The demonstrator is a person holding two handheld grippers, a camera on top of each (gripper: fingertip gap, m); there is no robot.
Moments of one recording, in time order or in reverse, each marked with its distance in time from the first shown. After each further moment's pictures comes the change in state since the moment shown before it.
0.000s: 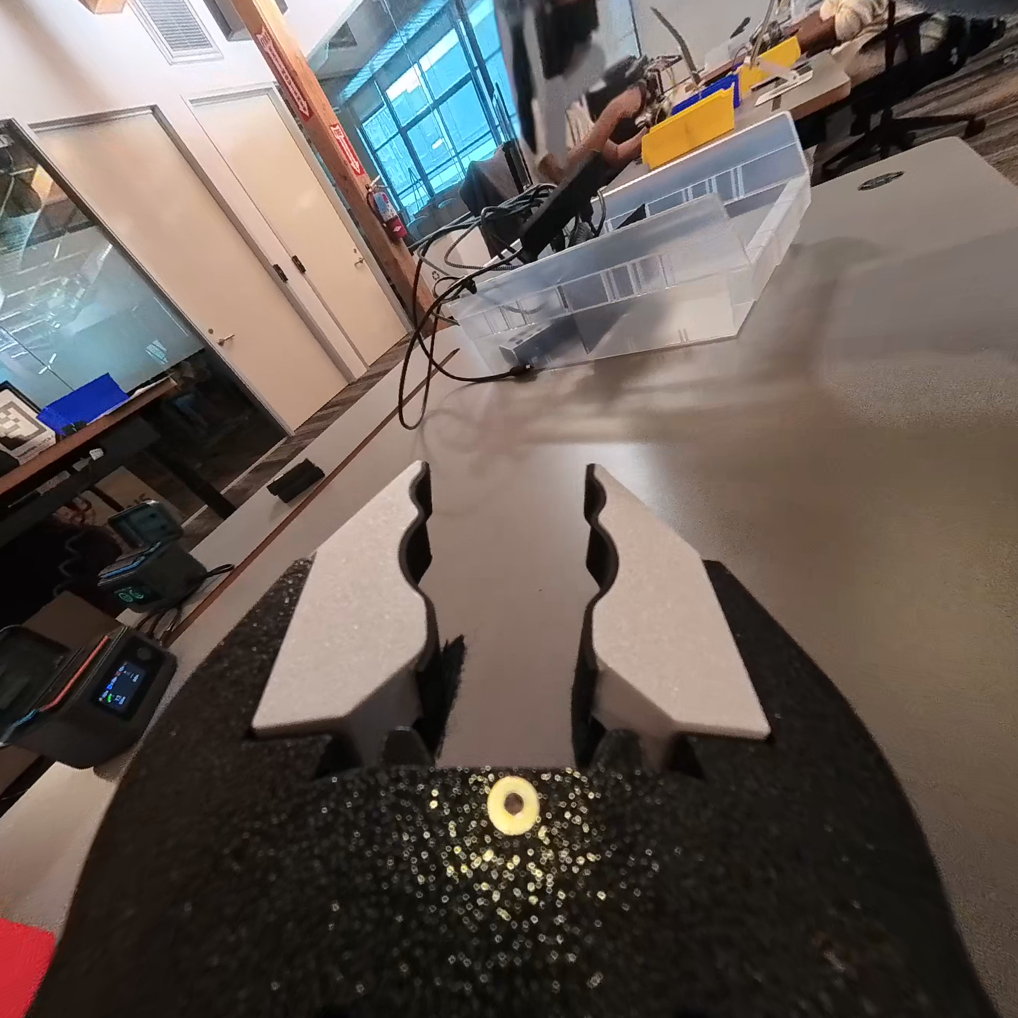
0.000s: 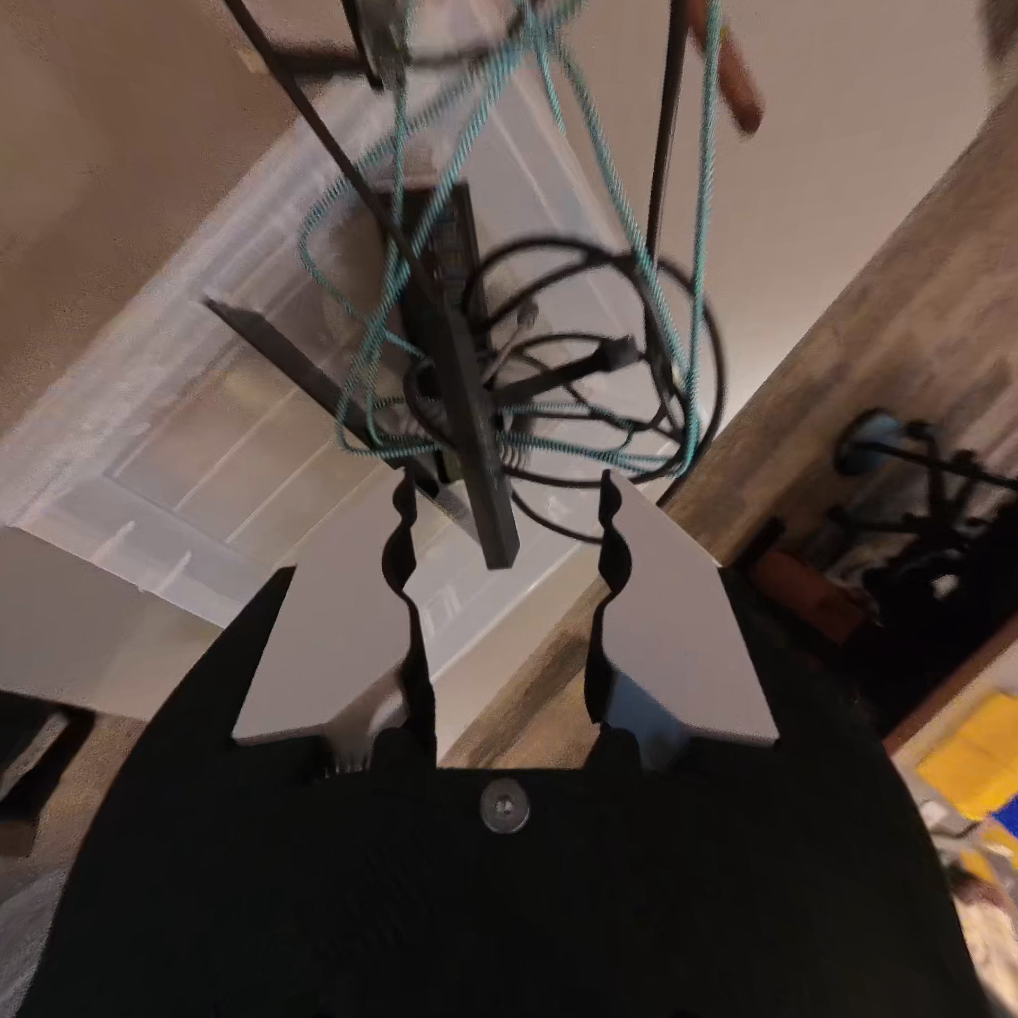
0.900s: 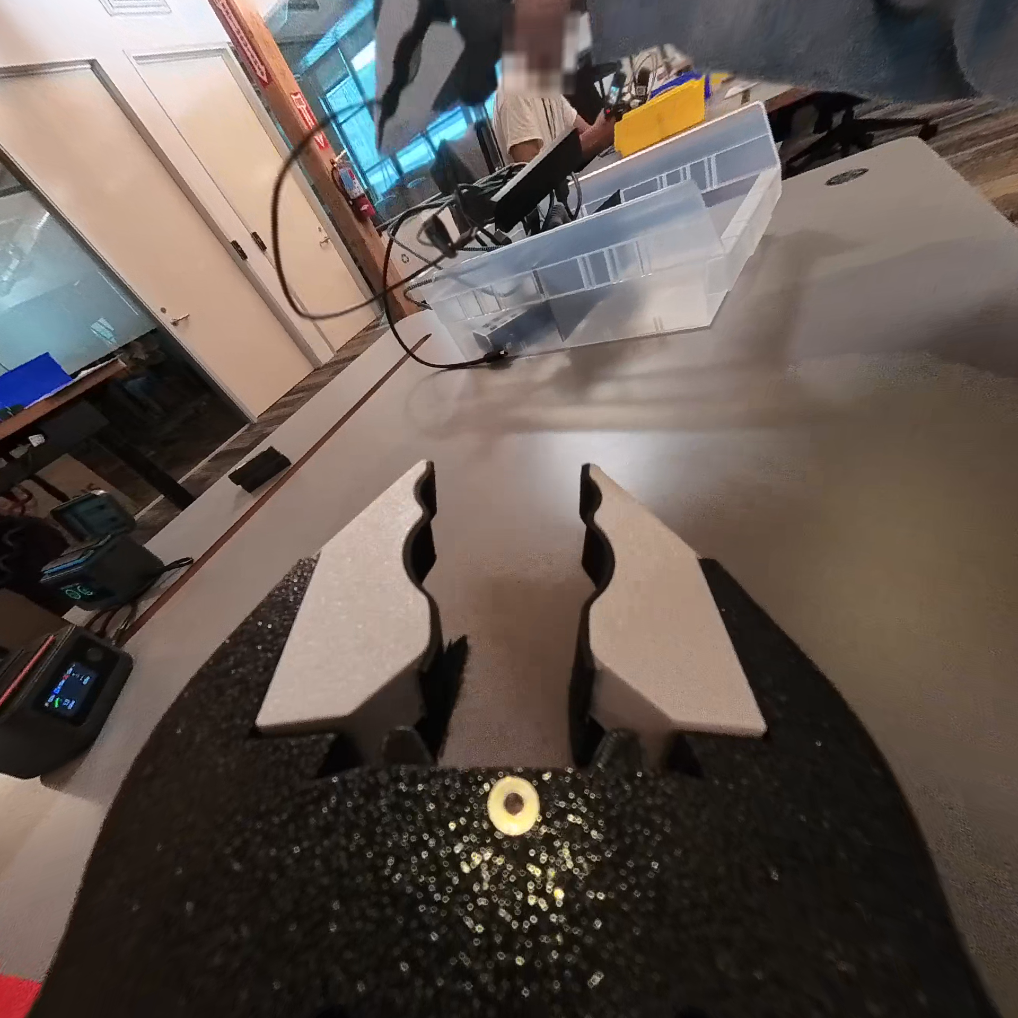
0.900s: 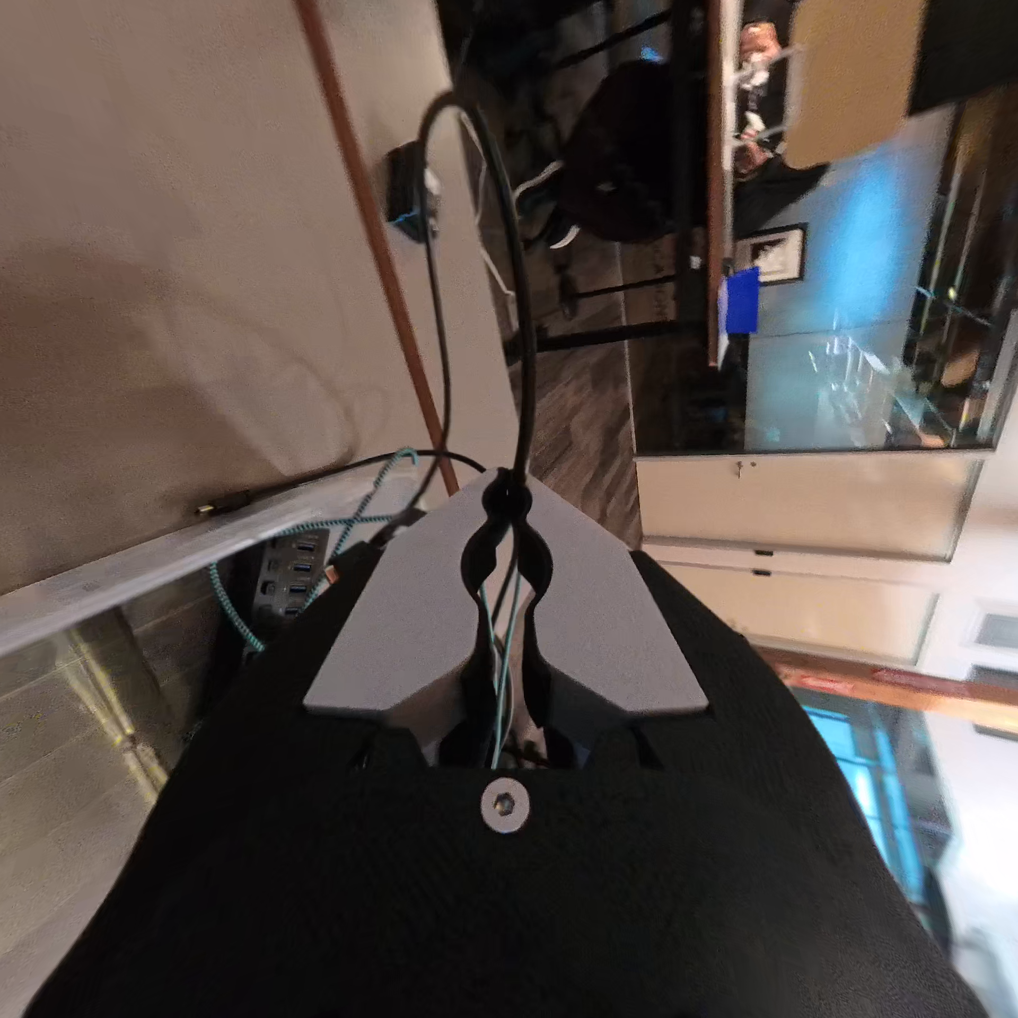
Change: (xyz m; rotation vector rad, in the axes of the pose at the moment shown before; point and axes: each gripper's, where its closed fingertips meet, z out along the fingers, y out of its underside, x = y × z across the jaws) left arm 0.009 0.005 0.004 -0.025 0.055 -0.033; right arm -0.036 -0.136 -0.038 0.598 0.609 -0.558
